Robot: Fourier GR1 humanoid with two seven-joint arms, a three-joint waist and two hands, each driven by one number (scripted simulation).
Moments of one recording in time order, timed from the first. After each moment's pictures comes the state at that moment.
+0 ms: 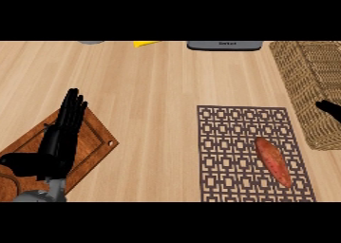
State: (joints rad) left arm -0.05 0.28 -0.22 -1.66 0.24 0.33 -0.03; right arm -0.15 -0.85 0.06 -2.25 -0.04 0.46 1.02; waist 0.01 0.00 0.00
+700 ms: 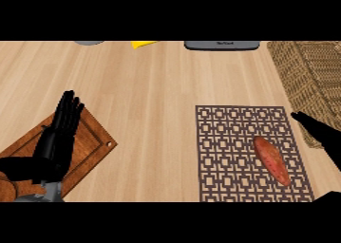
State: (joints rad) left arm -0.02 0.25 -0.17 -1.68 0.21 0.29 -0.02; right arm -0.07 -0.68 0.17 -2.15 0.23 0.46 0.92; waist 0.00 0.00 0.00
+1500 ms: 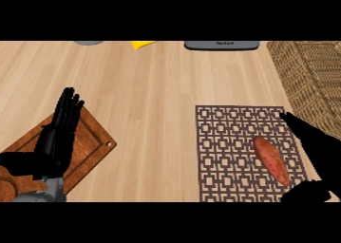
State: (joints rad) left arm -0.03 0.19 -0.11 -1.67 0.14 0.23 0.01; right arm -0.04 -0.48 0.19 -2.03 0.53 0.48 0.79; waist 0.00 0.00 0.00
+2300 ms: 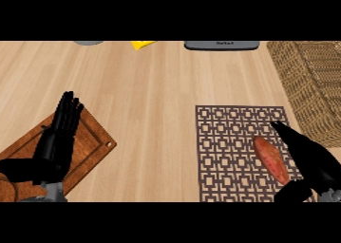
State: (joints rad) left arm 0.00 0.14 -0.07 -1.69 0.10 0.18 0.00; right arm 0.02 -0.37 0.17 -1.89 0.70 0.49 0.64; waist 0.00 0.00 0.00
